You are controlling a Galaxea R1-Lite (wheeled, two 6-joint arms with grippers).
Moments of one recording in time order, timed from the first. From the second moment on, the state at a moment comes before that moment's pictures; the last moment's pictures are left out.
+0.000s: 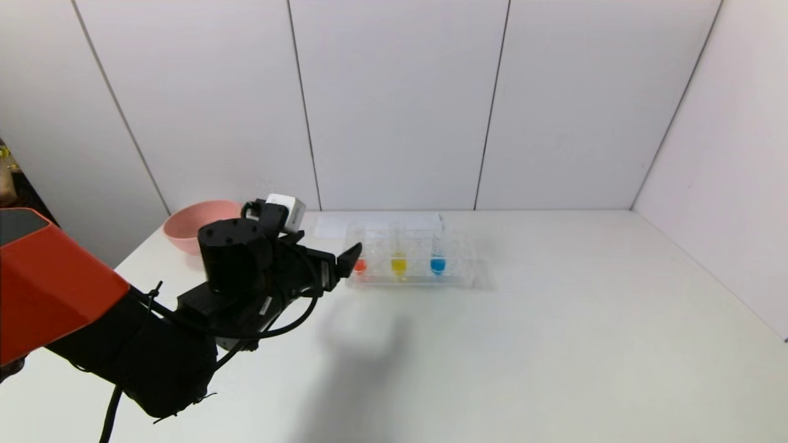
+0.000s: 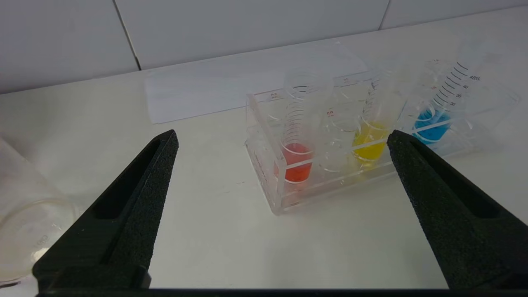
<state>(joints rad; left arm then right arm) -0.50 1.93 -0.63 -1.22 0.11 -0.07 0.00 0.00 0.00 0.00 0.00 0.00</state>
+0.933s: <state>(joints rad) -0.51 2.16 -0.89 -1.19 0.19 -0.08 0.00 0.00 0.00 0.00 0.00 0.00</state>
